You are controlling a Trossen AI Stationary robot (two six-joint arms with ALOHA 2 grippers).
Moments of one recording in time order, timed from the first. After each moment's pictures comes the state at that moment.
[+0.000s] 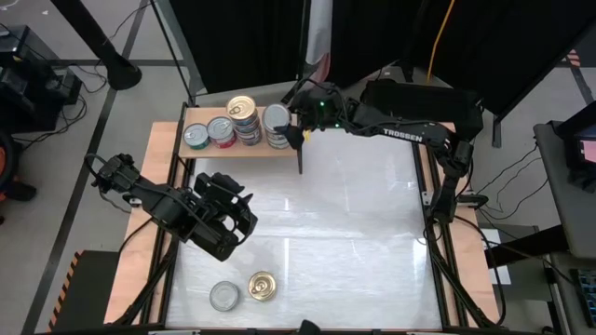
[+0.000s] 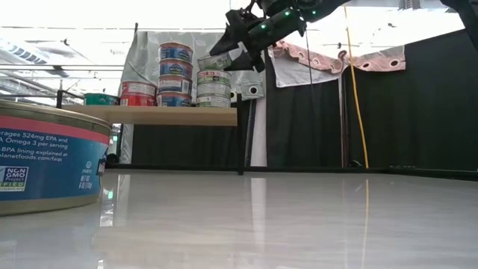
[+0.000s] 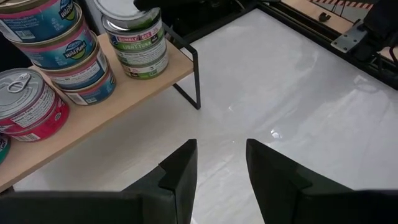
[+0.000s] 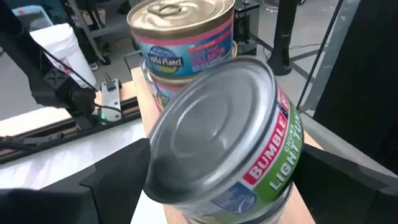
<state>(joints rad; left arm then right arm) -0.53 1.56 1.77 -1.55 -0.87 -1.33 -0.42 1.83 1.64 -0.19 -0.13 0.10</state>
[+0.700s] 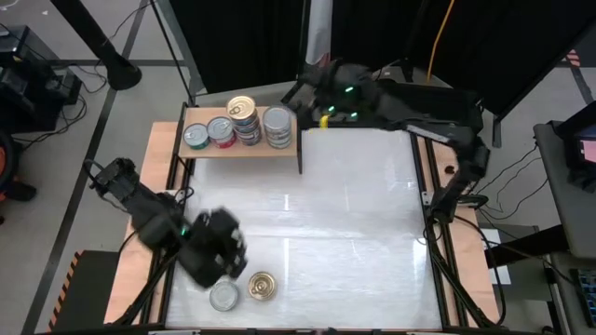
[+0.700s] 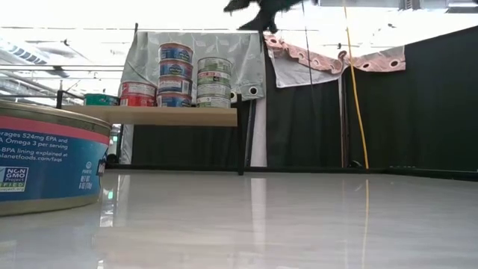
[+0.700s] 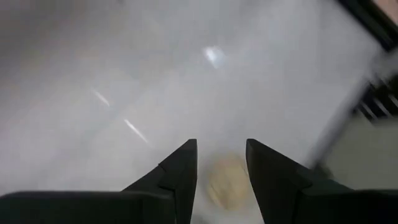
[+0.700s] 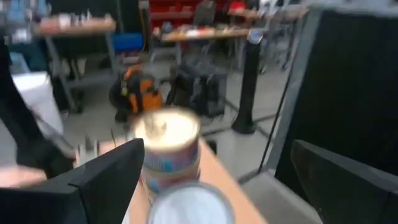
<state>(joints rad) -0.66 1.57 1.77 -1.41 -0.48 -1.40 -0.42 1.72 1.70 -0.12 0.00 0.02</state>
